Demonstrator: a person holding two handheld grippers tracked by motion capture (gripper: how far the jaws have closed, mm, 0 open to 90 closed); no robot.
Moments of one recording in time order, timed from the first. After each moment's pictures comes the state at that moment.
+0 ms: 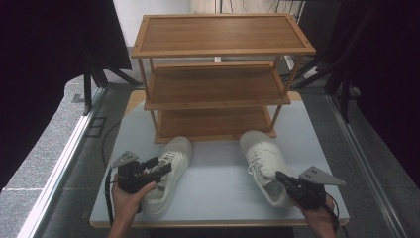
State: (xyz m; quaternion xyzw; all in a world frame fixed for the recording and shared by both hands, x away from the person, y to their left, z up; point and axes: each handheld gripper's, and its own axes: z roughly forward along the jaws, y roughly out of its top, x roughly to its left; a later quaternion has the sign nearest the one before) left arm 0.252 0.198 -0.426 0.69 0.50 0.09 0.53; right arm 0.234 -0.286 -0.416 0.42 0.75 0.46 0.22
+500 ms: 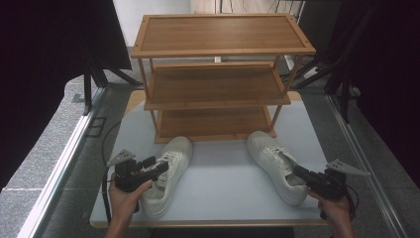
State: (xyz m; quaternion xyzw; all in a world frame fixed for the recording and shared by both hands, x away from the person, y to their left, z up) left arm 0.254 0.206 -0.425 0.68 0.51 0.09 0.52; right arm 0.261 -0.355 -0.435 0.50 0.69 0.50 0.15
